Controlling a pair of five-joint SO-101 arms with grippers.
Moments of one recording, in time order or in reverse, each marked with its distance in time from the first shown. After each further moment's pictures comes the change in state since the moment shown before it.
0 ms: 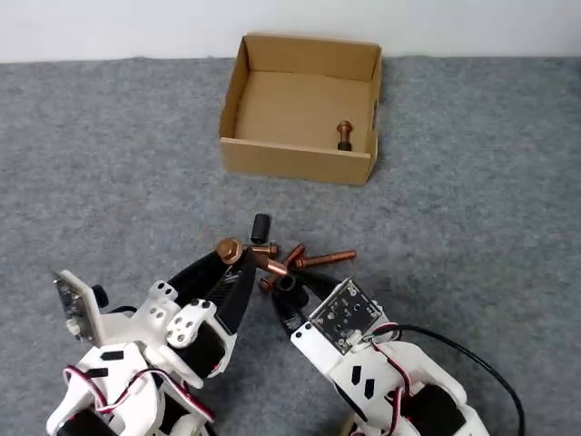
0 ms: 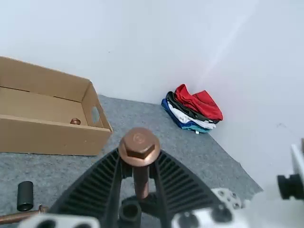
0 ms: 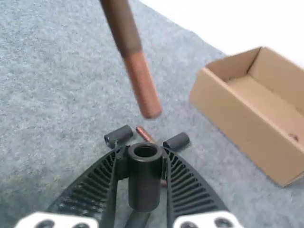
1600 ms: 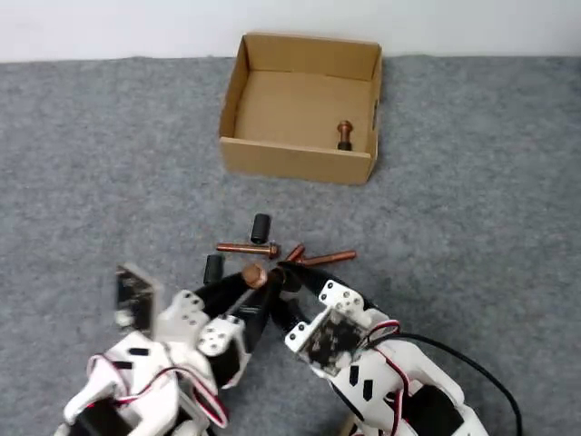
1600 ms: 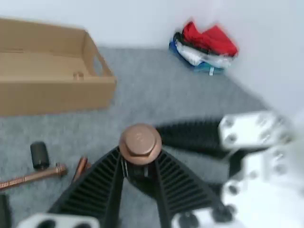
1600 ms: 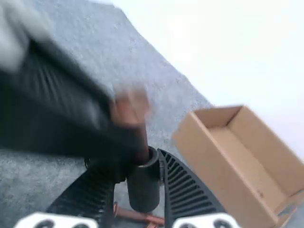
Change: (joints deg) left arm 6.2 0.1 6.6 8.2 -8.4; right arm -0.6 0.2 0.3 -7.8 12.7
